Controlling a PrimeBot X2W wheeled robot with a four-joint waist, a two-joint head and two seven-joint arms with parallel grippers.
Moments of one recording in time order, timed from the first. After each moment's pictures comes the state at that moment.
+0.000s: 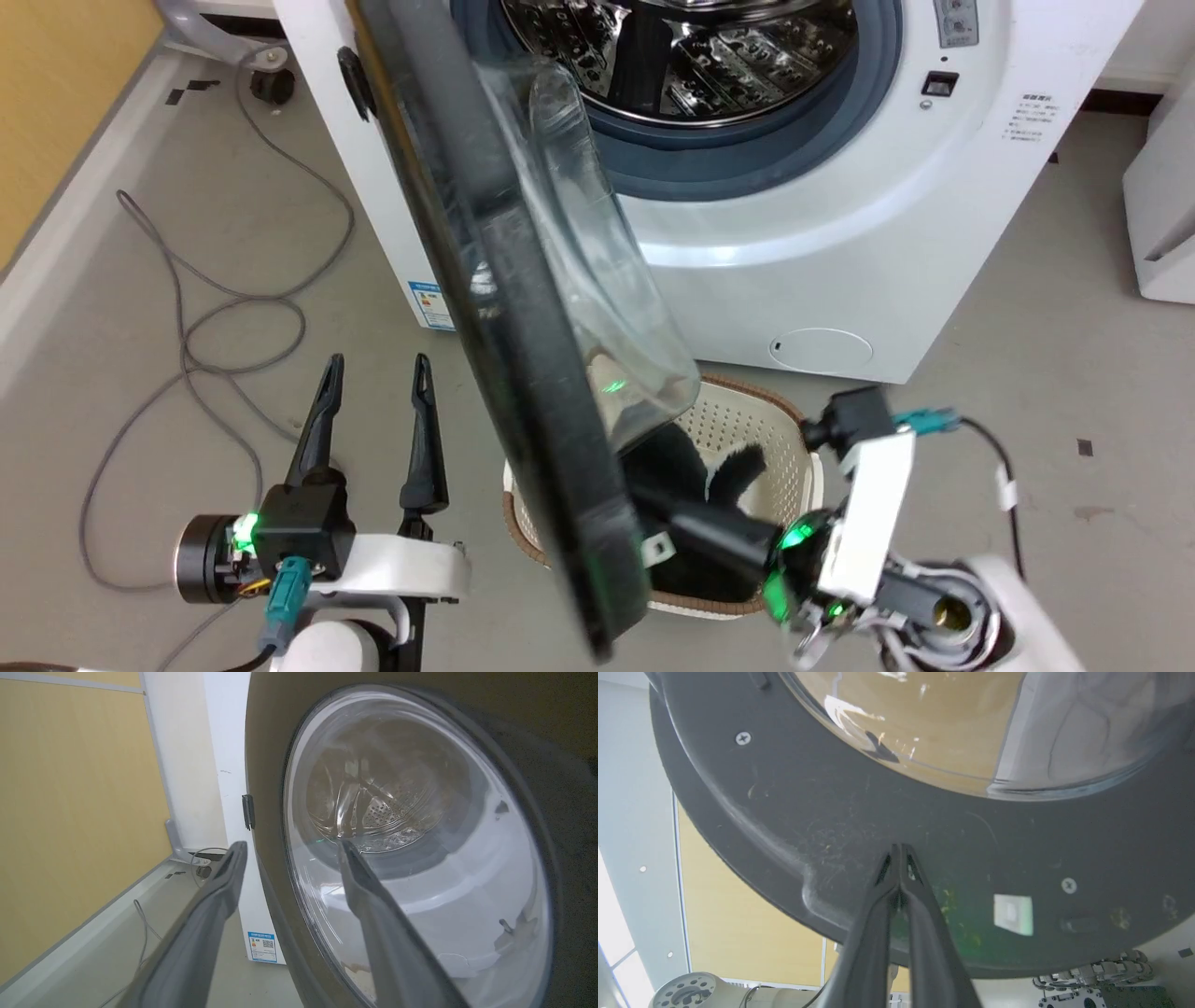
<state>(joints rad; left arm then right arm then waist) -0.13 0.05 -0.12 0.02 -0.06 0.13 -0.26 -0.29 -0.09 0.34 0.14 1.60 0.13 0.78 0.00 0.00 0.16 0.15</state>
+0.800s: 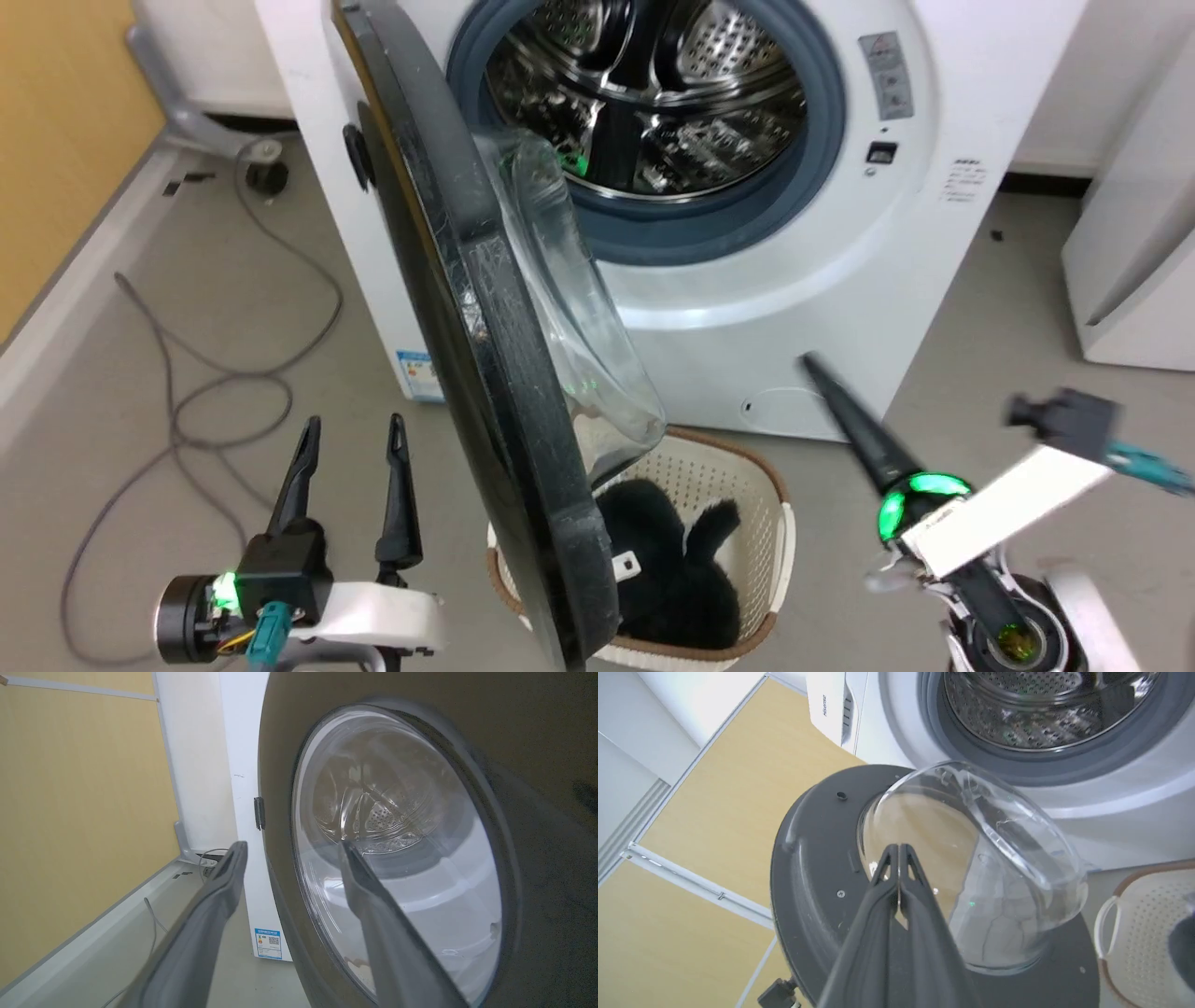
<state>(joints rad) -0.04 0.05 -0.07 0.04 -0.05 0.11 -0.26 -0.20 -0.10 0.20 -0.01 1.32 0.13 0.25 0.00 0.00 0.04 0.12</state>
